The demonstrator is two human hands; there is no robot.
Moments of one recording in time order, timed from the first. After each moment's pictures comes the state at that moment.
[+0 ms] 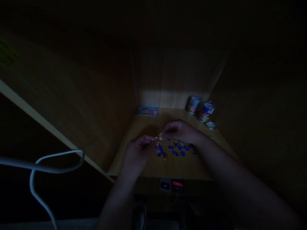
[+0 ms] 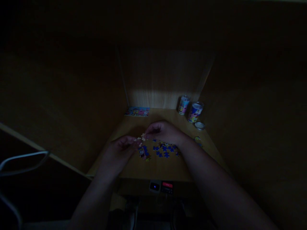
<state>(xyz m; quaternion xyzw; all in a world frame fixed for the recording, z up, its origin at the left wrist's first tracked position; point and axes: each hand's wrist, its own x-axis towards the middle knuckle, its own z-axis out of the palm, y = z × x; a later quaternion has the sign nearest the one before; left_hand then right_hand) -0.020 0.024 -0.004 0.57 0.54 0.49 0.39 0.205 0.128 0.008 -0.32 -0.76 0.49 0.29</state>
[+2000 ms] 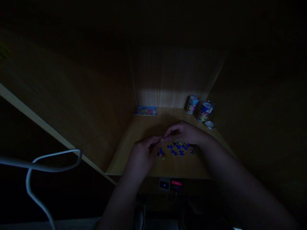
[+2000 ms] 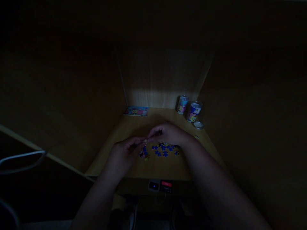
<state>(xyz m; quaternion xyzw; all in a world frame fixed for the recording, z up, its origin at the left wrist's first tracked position) -0.005 0.020 -0.003 0.68 0.49 0.44 0.31 0.220 0.117 0.020 -0.31 -0.82 0.44 0.21</state>
